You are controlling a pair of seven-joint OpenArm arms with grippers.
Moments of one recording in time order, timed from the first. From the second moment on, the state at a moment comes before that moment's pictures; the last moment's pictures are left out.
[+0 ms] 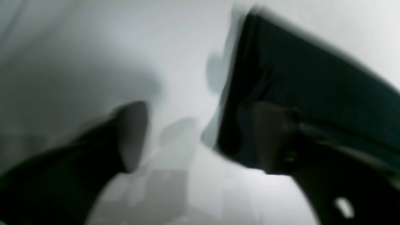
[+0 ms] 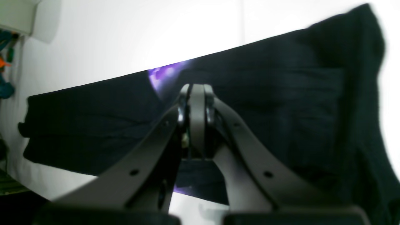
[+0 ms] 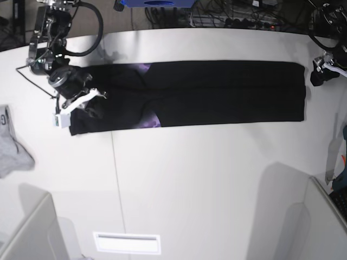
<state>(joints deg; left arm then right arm) 17.7 -20.6 -57.2 82.5 -47.8 -35.0 64.7 -16.6 10.1 13.3 109.0 42.7 7.3 -52.8</state>
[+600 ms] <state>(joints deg) 12.3 -20.9 -46.4 71.5 -49.1 -36.7 57.1 -16.9 10.2 10.2 109.0 42.6 7.3 -52.7</state>
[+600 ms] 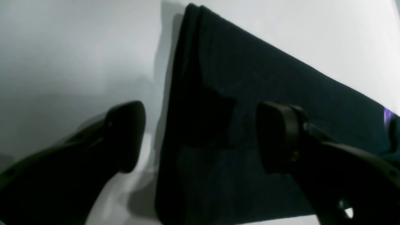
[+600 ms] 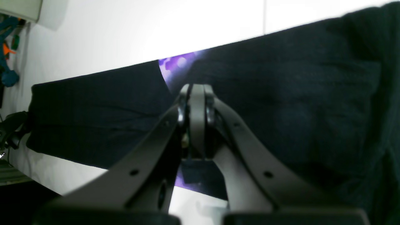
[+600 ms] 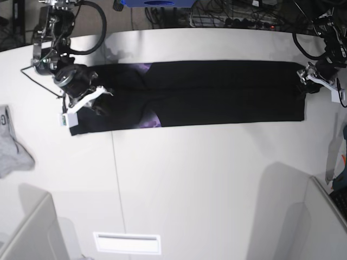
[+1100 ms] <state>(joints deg) 12.5 -20.3 -47.6 75.3 -40.5 -36.6 59.0 -17.5 10.2 10.3 109.0 42.6 7.3 -52.4</state>
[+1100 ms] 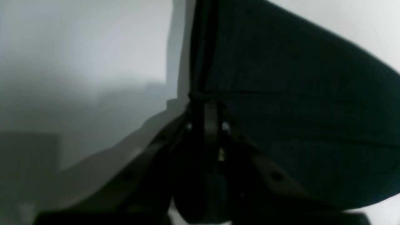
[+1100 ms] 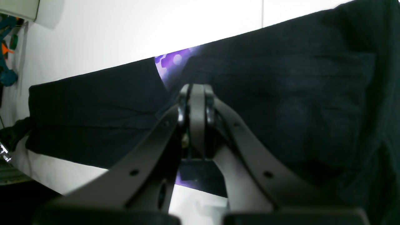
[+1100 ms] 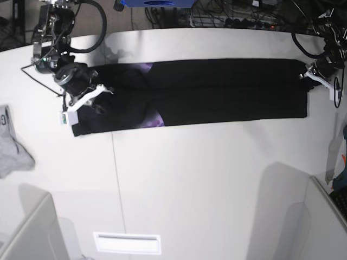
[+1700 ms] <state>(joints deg) 22.2 -10.6 -29.2 109.2 -40.0 -23.8 59.3 -17.3 10.1 10.5 109.0 42.7 7.3 -52.1</state>
